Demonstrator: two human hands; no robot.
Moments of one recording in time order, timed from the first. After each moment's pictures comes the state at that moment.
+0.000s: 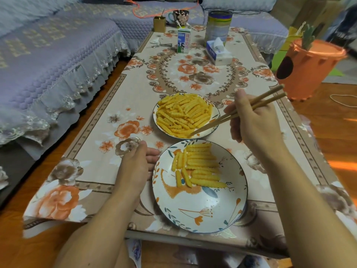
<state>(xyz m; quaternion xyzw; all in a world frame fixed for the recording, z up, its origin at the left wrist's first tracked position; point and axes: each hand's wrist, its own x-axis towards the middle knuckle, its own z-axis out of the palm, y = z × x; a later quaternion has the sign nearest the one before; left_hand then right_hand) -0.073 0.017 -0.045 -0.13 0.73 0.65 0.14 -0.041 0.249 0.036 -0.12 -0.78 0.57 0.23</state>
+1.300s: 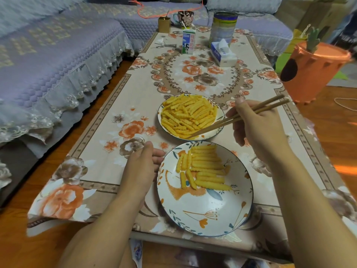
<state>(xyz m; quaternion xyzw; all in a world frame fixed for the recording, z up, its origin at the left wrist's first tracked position) -0.075 0.016 -0.050 -0.10 0.75 0.64 0.13 -0.050 0.254 0.028 -0.12 -0.77 0.60 0.20</state>
